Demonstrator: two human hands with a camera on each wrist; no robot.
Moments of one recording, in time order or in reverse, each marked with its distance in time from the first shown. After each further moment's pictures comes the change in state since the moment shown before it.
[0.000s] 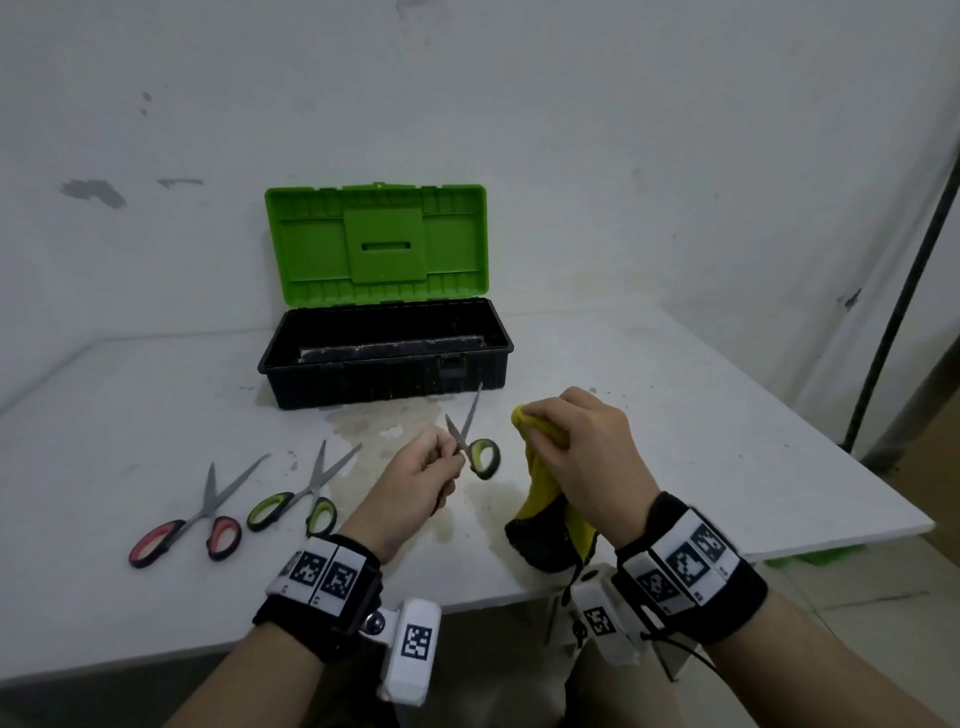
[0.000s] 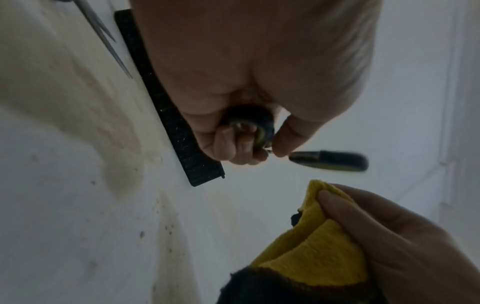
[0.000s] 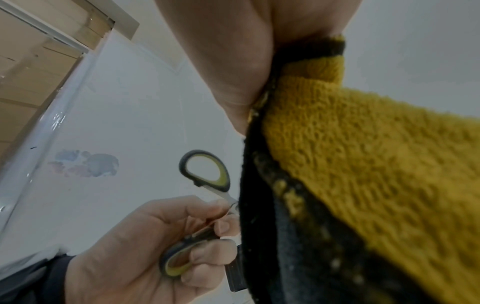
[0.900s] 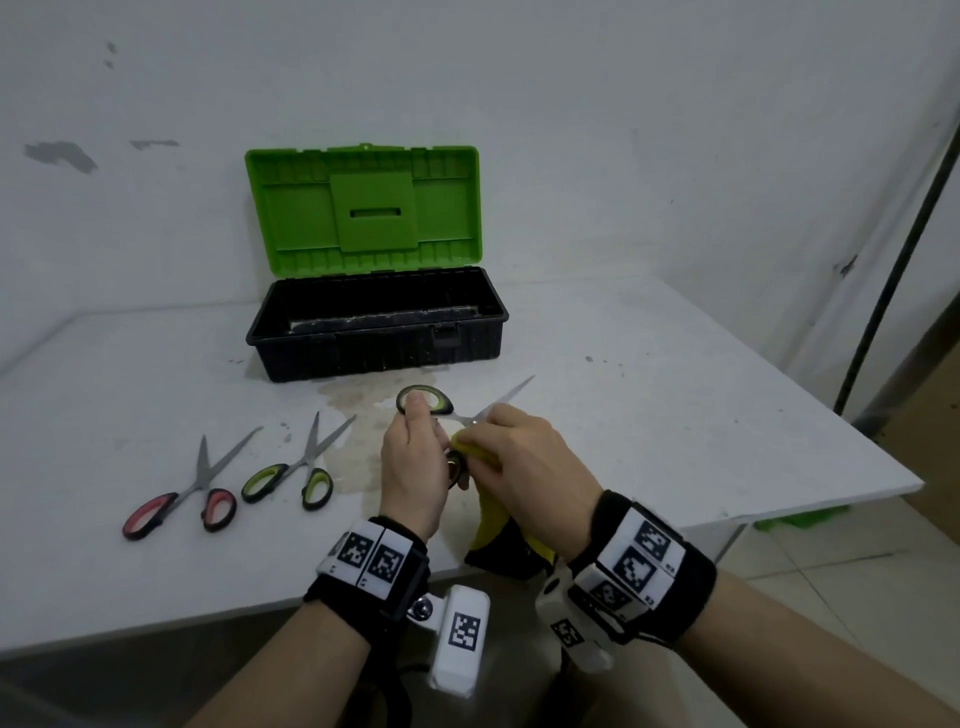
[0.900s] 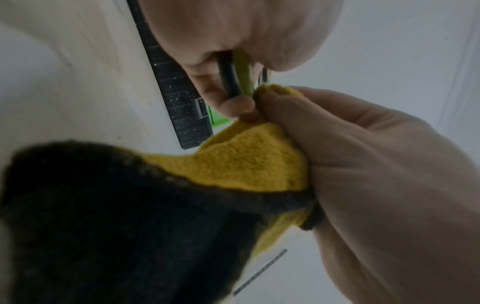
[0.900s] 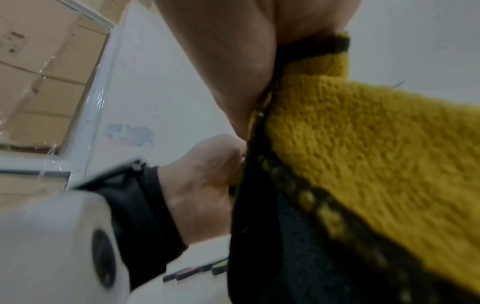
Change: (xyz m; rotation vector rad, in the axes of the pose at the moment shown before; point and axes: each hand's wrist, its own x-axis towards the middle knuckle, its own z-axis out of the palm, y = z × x) left_hand 0.006 -0.008 0.037 -0.198 0.476 0.046; right_hand -0.019 -0.039 0.026 0.001 -0.313 -0.119
